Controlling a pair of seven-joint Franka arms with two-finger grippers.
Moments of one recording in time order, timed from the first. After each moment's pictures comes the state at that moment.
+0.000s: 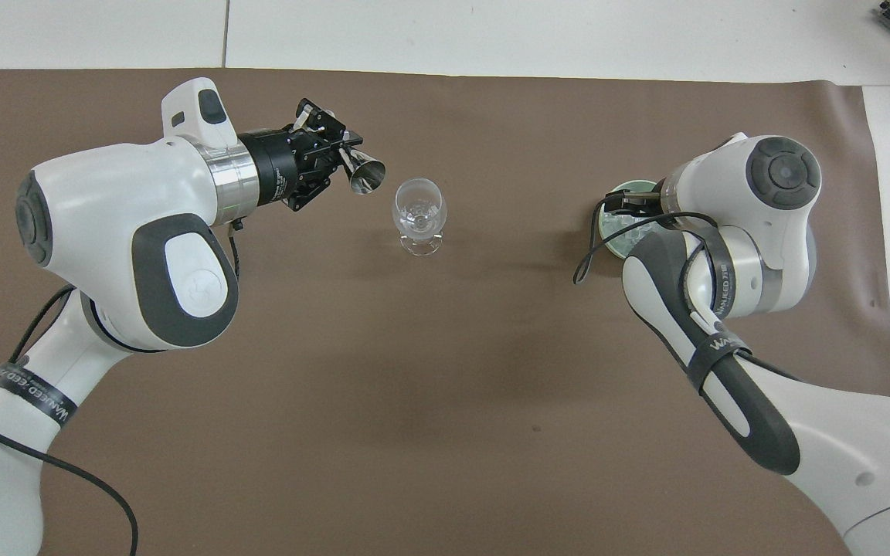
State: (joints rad) left arm 0.10 0.25 -0.55 -1.82 -0.64 2.67 -0.83; right arm 0.25 0.37 -0.14 -1.84 0.02 2.38 0.23
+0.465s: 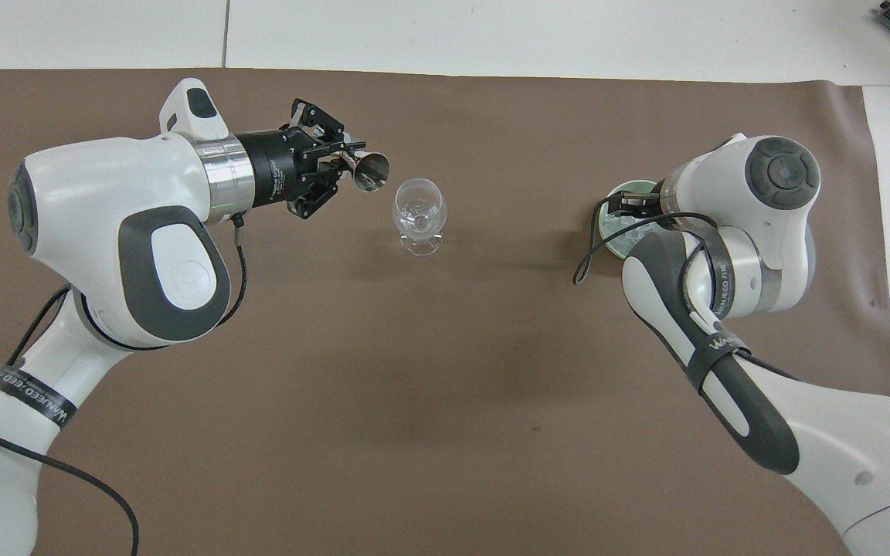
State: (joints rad) left arm 0.10 0.25 -0.54 -1.81 -0.73 2.61 -0.97; right arm 0.25 0.38 -0.14 -1.84 0.02 2.38 0.23
